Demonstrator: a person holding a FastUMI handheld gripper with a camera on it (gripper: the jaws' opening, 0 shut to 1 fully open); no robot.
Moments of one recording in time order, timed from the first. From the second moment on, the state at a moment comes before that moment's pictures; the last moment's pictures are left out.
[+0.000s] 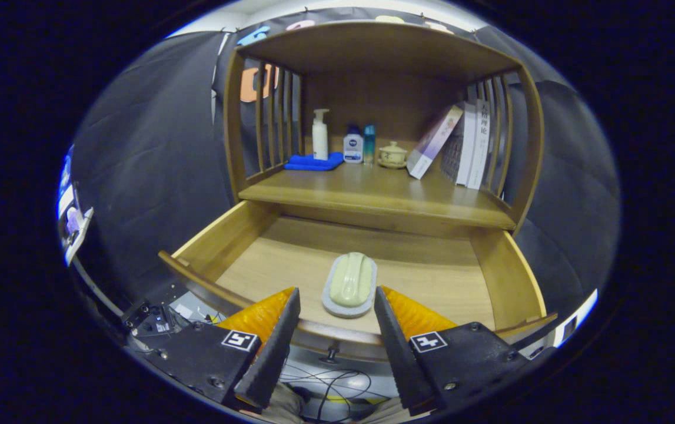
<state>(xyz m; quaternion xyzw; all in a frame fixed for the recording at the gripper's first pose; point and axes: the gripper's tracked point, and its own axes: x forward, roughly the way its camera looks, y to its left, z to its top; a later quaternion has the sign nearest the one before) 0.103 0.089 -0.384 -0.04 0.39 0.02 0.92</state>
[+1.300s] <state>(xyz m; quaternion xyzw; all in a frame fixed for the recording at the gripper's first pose) 0.181 0.066 -0.483 -0.01 0.59 0.01 0.81</state>
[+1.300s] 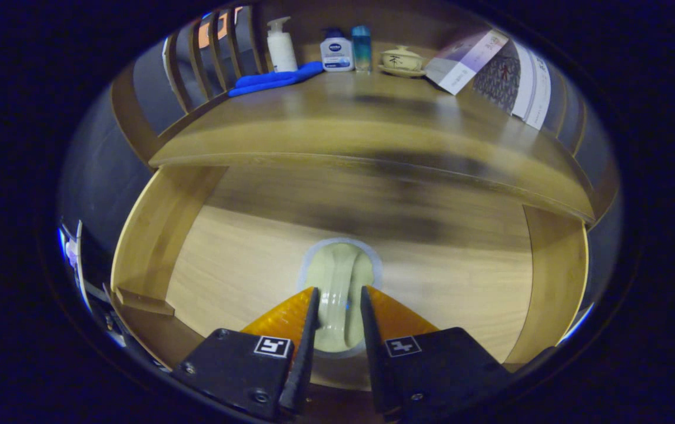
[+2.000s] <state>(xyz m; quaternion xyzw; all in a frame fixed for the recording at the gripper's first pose) 0.186 0.060 -0.416 0.04 0.55 0.00 0.84</state>
